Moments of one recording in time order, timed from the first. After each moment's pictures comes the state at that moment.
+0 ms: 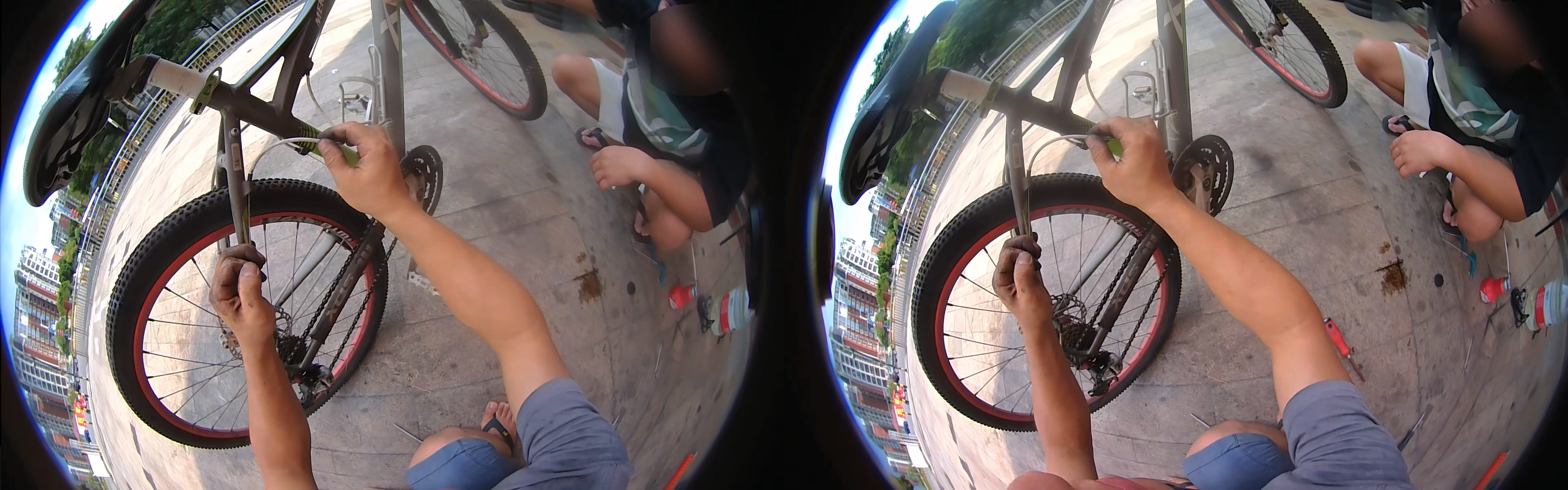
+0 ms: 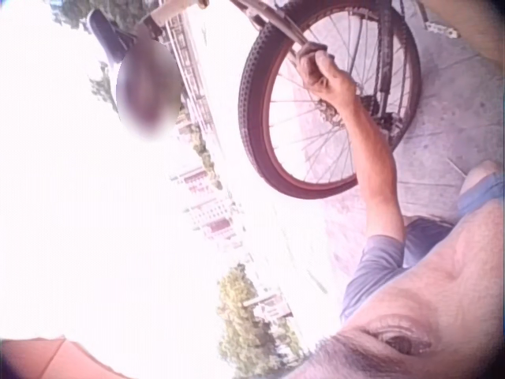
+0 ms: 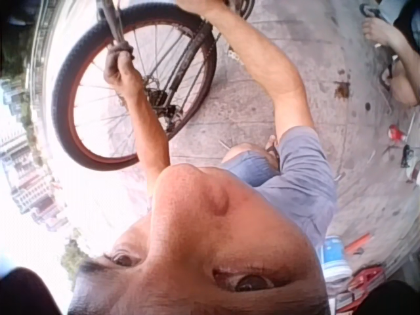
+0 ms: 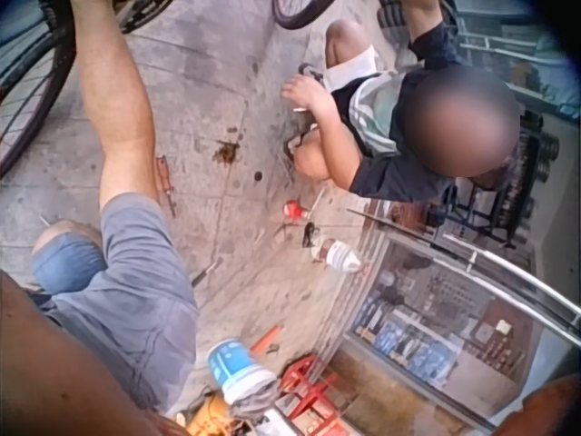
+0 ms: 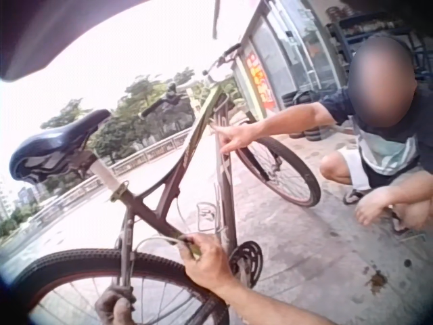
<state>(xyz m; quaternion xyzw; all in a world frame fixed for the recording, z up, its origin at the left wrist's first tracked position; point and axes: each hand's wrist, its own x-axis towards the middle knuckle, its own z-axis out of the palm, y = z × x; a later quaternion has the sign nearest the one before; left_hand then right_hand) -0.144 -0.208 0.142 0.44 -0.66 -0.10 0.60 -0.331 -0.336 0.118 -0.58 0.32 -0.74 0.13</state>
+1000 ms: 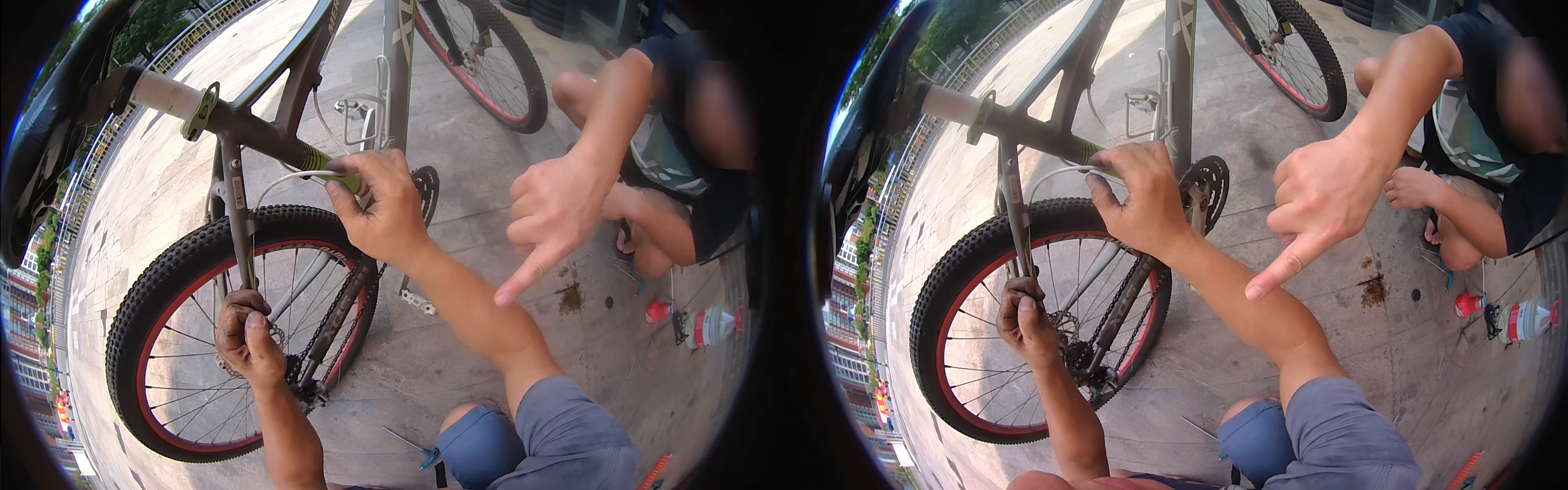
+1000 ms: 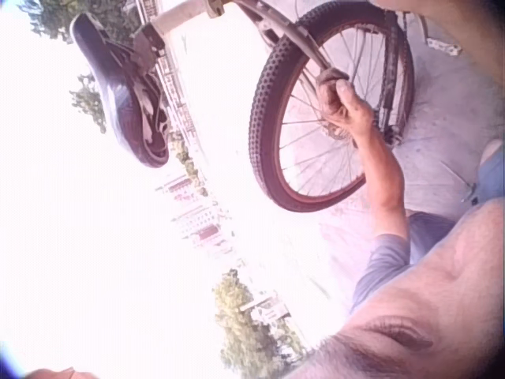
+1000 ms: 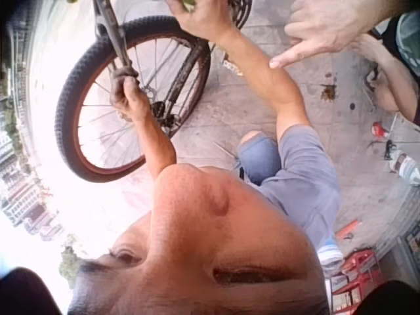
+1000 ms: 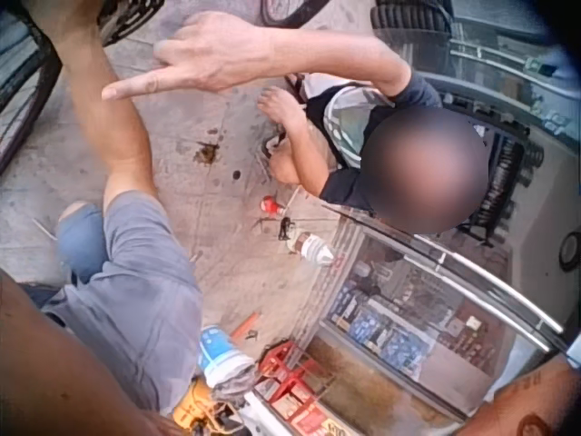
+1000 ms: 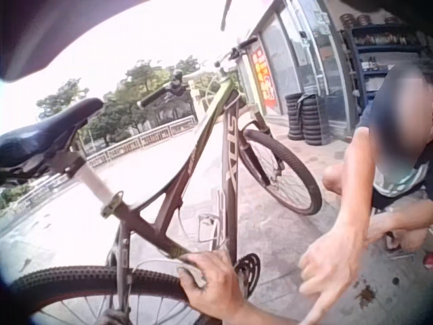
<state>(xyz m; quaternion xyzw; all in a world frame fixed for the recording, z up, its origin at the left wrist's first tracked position) -0.151 -0.205 0.150 0.44 -0.64 -0.14 0.62 -0.344 -0.325 0.142 -0.64 0.35 -0.68 0.11</state>
